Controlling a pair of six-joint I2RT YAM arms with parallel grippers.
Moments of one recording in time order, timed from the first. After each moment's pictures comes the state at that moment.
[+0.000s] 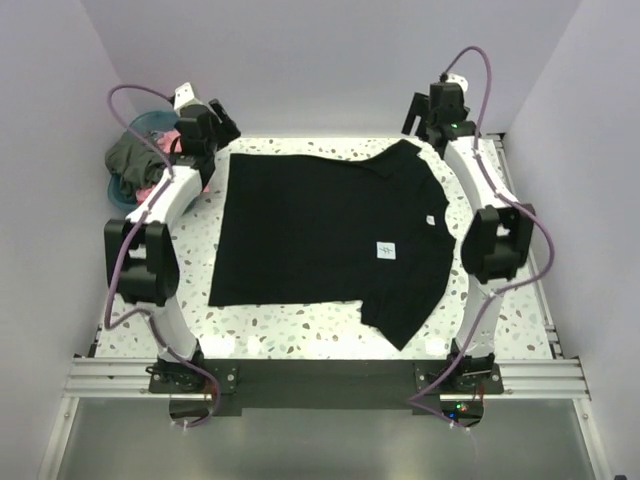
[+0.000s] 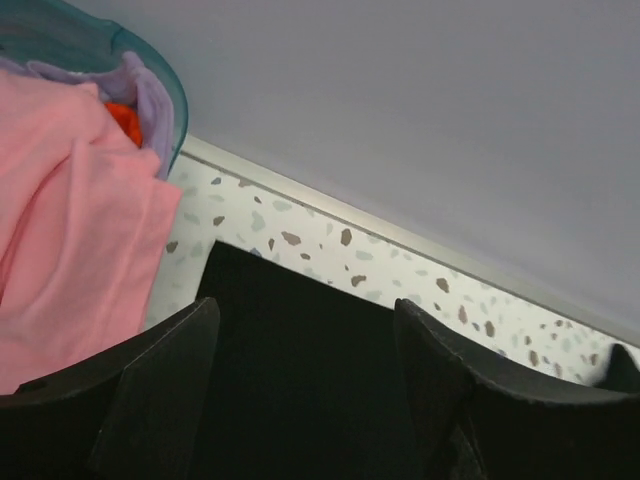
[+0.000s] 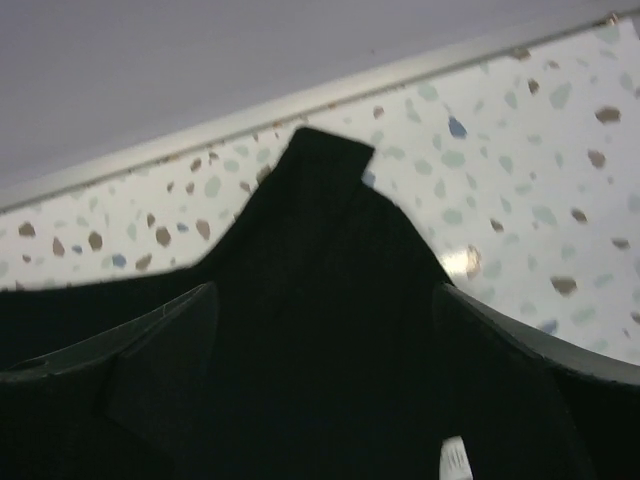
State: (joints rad) left arm -0.08 1.93 1.56 0.06 -0.18 -0.49; right arm 0.12 2.16 2.08 -0.46 0.27 0.31
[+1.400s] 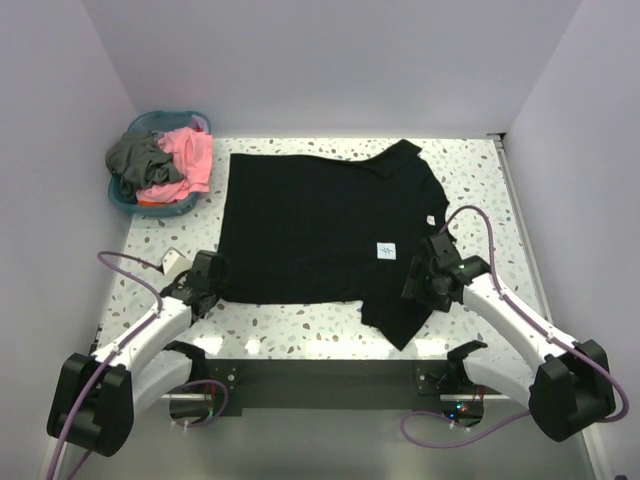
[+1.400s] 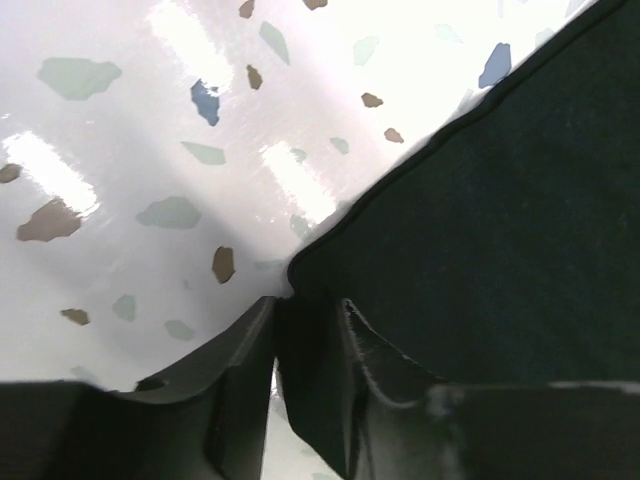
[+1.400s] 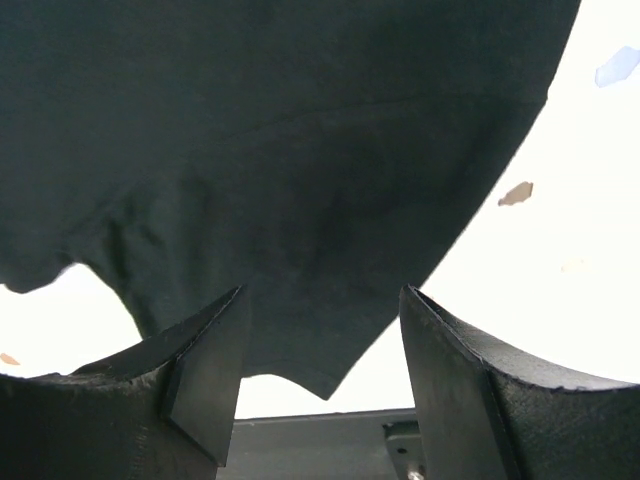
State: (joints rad) left arm -0.28 0.97 0.35 -0.43 -0.47 -1.19; right arm 0.40 1.05 0.65 -0.80 0.11 0.73
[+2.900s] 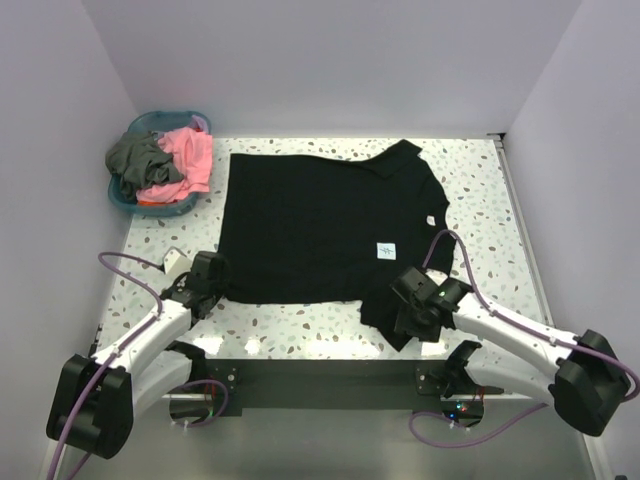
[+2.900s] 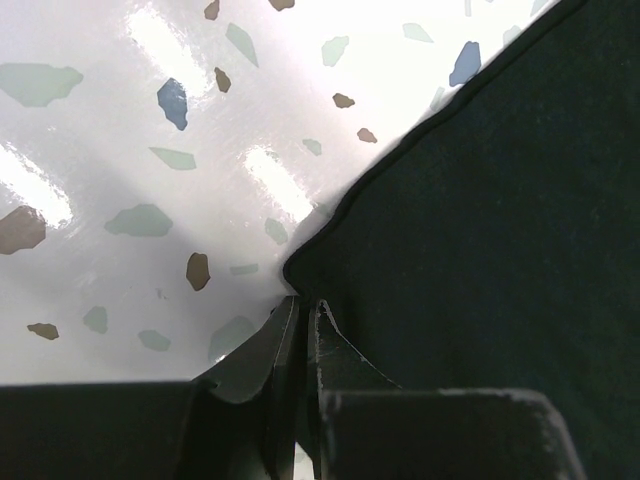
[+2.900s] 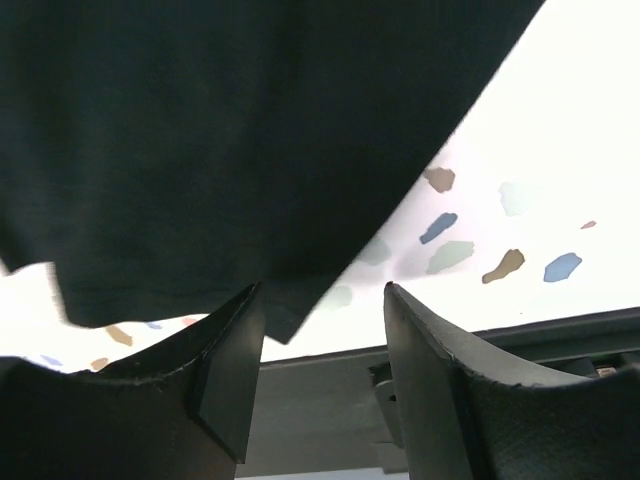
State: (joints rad) left arm -0.28 0.96 0.33 -0.35 -0.46 -1.17; right arm 0.76 1.04 0.52 -0.90 0.17 1.04
